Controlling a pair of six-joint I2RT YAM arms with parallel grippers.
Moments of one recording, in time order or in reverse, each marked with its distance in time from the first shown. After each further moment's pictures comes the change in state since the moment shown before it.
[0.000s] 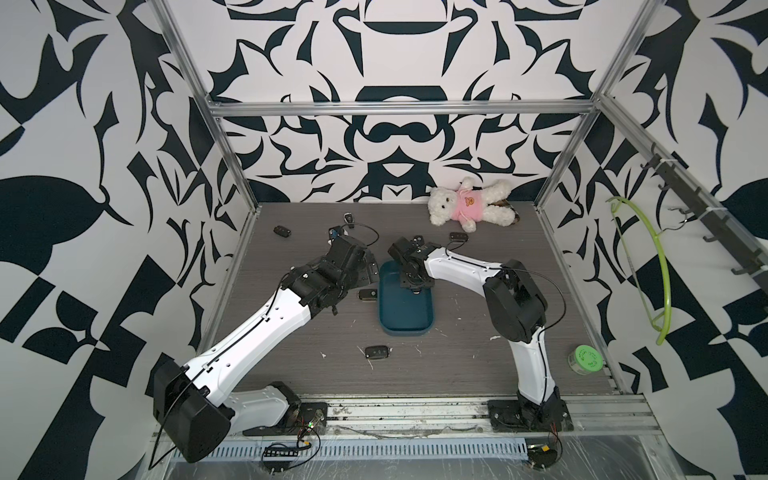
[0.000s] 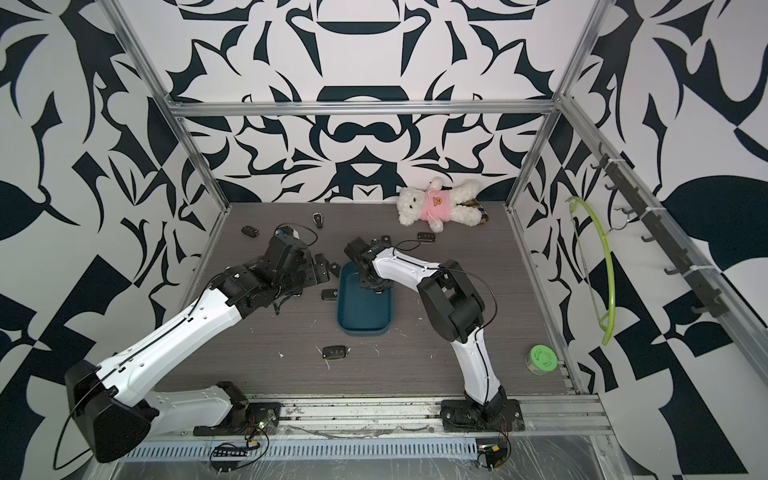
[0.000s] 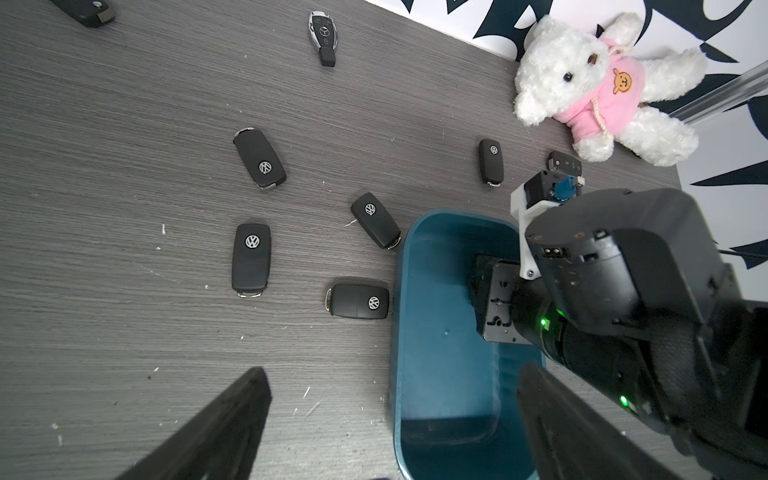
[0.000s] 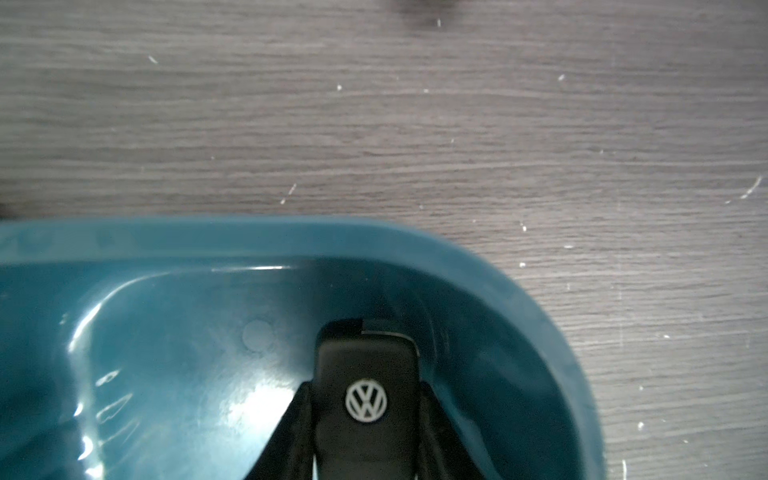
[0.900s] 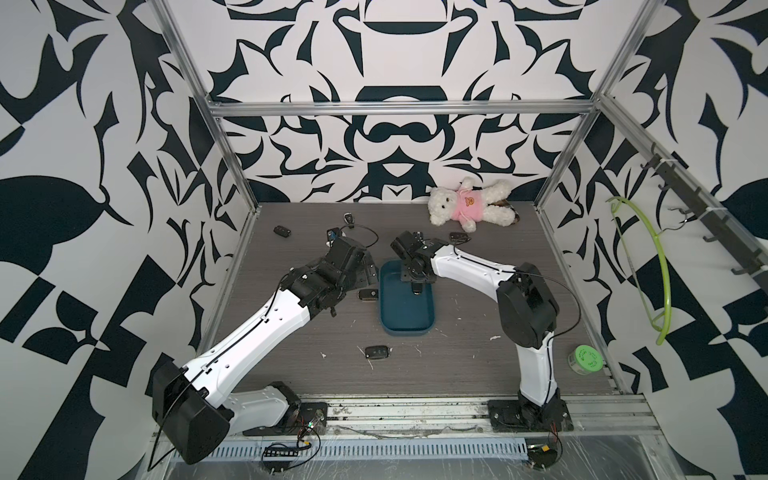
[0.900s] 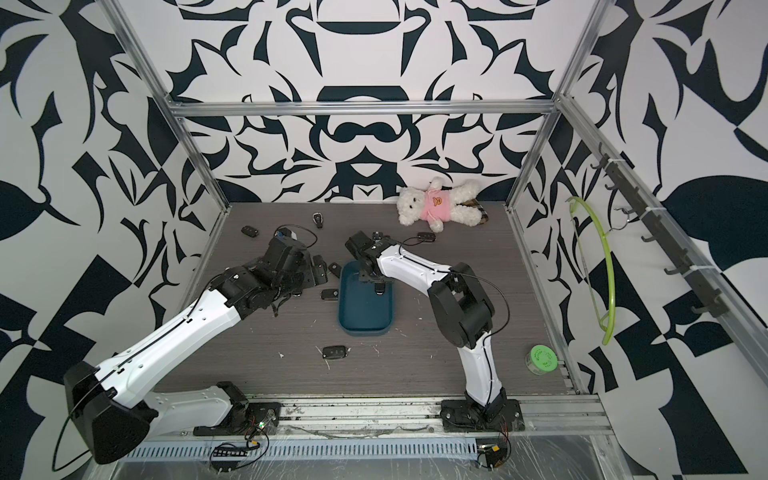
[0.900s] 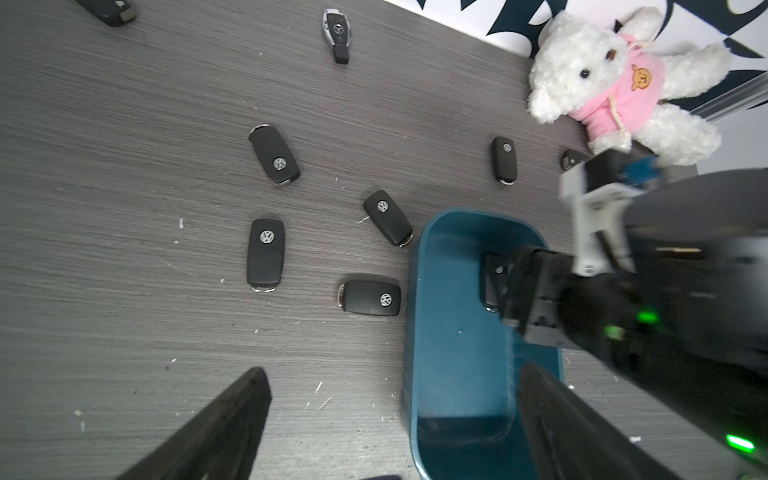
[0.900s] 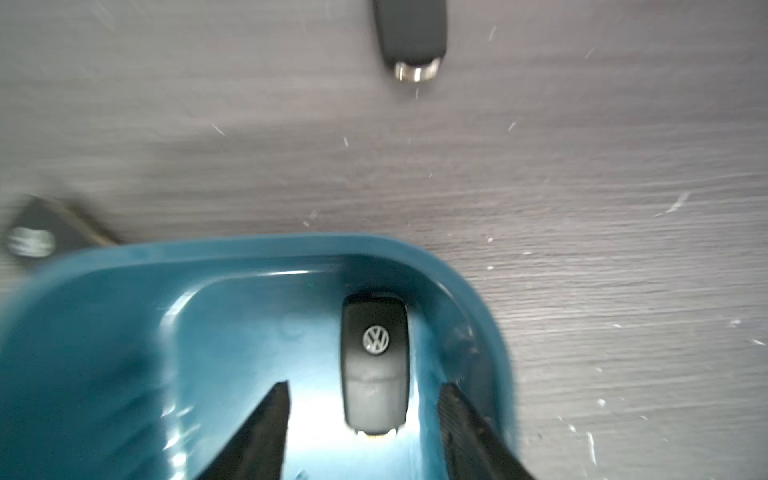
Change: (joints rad) left arm 0.000 -0.017 -0.021 -0.025 -0.029 -0.002; right arm 0.000 -0.121 -0.010 0.010 0.006 0.006
